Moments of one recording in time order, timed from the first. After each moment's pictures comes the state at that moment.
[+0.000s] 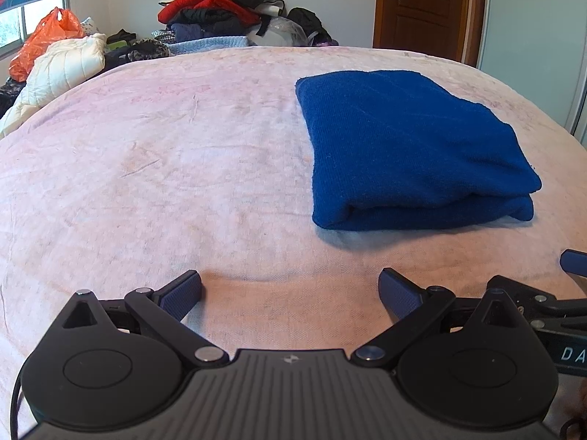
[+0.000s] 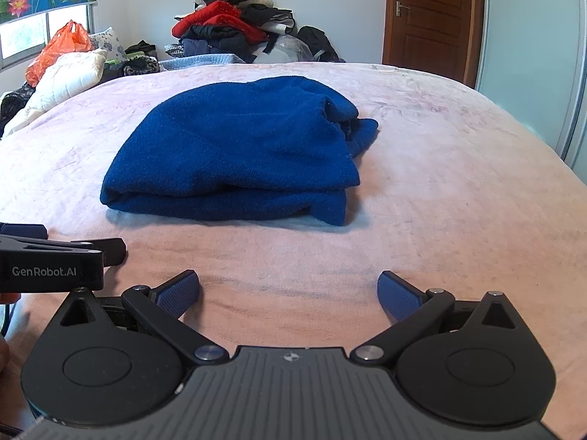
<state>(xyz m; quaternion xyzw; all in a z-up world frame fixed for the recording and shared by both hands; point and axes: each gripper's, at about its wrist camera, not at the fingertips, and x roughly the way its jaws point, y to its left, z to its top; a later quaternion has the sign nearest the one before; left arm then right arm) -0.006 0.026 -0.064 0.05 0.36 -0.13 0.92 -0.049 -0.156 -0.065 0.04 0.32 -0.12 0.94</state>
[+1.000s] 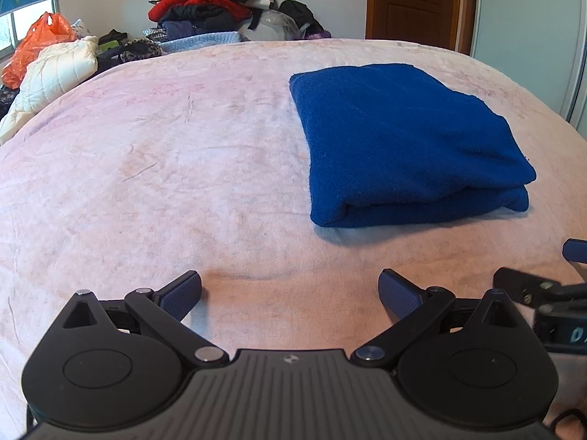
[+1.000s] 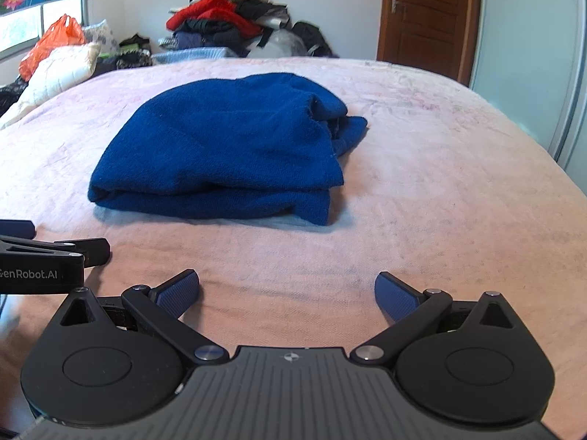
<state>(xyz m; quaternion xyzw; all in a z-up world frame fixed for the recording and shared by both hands) -0.007 0.026 -0.055 0.08 0.37 -0.14 0.92 -0.047 -0.162 -0.060 0.03 0.34 -0.12 0.93</state>
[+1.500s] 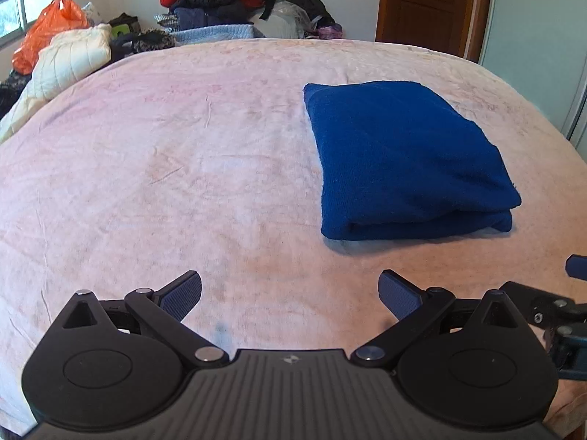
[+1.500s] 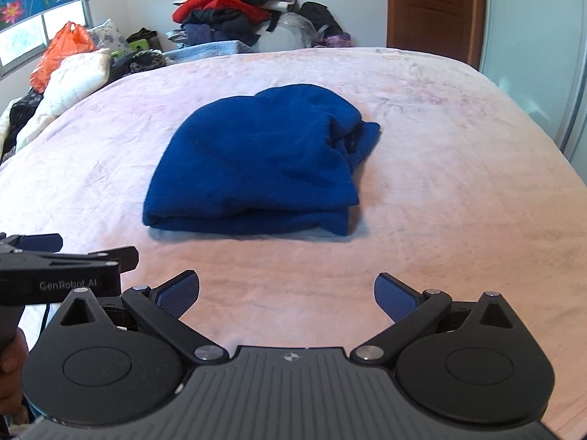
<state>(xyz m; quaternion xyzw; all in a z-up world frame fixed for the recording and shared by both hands) -0.012 0.039 -0.019 0.05 0.40 -0.13 0.91 -0.060 -0.150 -0.005 0.07 0.37 -0.09 0.92</state>
